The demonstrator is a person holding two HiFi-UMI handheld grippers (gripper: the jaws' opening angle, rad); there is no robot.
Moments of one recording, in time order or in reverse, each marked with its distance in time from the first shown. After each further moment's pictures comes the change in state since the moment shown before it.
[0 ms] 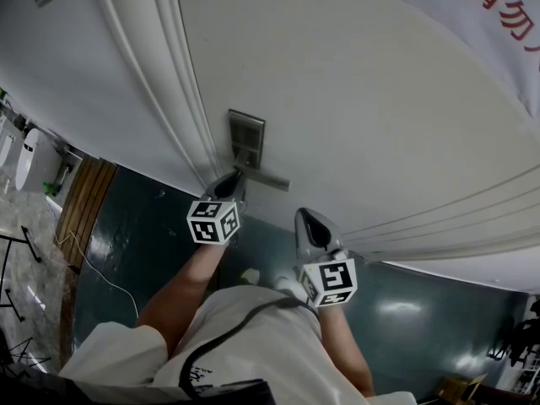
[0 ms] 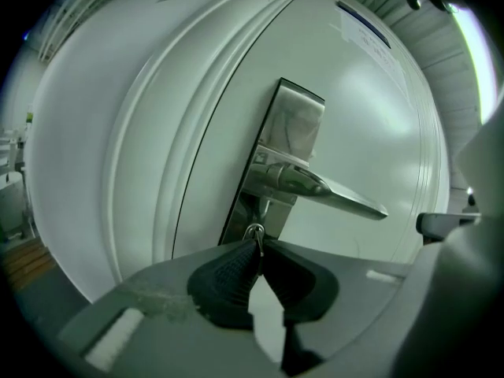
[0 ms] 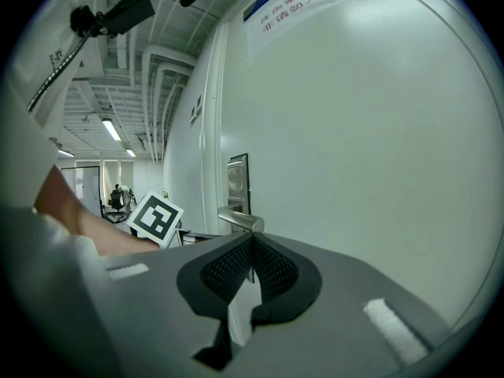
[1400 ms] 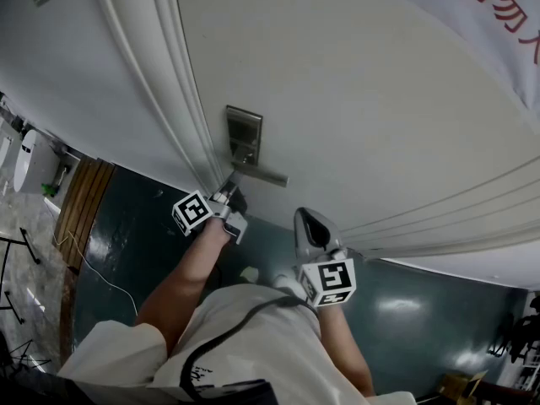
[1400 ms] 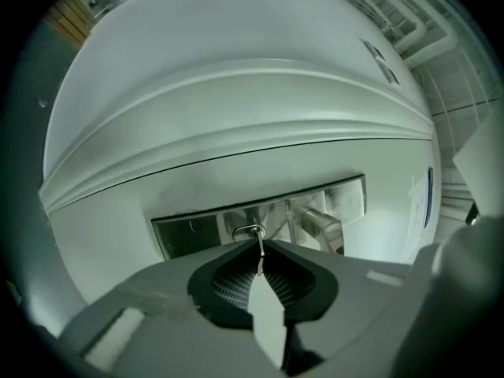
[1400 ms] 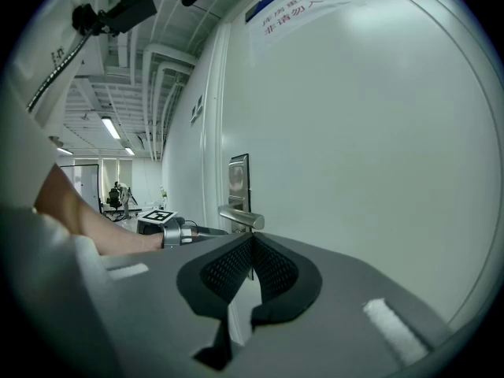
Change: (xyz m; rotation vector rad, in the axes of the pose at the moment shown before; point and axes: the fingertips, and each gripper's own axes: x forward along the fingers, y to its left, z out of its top) left arm 0.000 0.005 0.001 -0.953 -0.189 -0.354; right arm -0.008 0.002 -0.003 -0.012 -0.006 -0.014
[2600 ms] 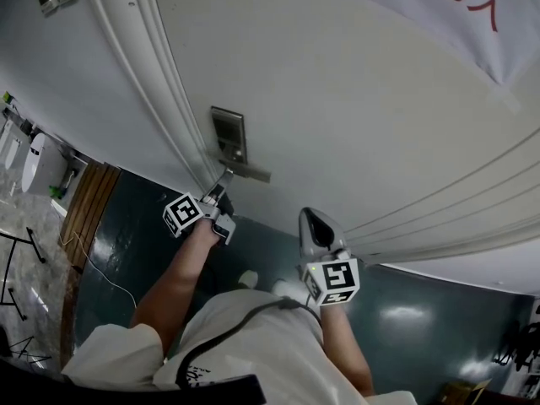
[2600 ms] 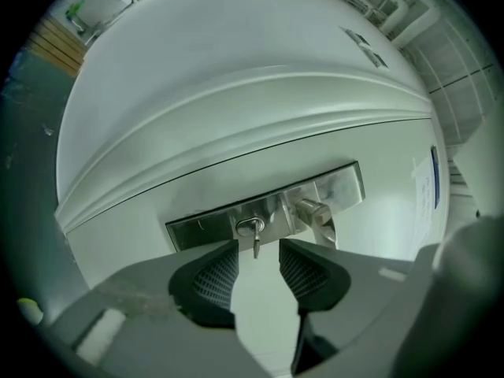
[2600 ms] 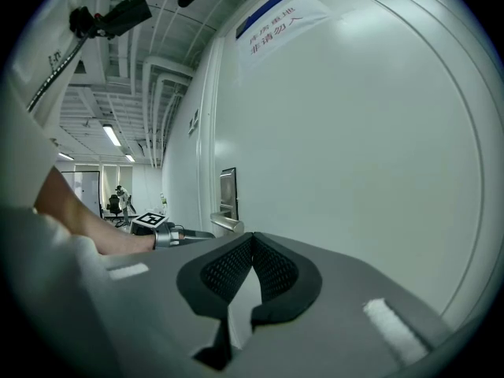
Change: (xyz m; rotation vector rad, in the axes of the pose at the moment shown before) left arm -0.017 0.002 -0.008 0.091 -0.025 0.115; right arm -0.040 -0.035 0.010 0.021 0.015 0.003
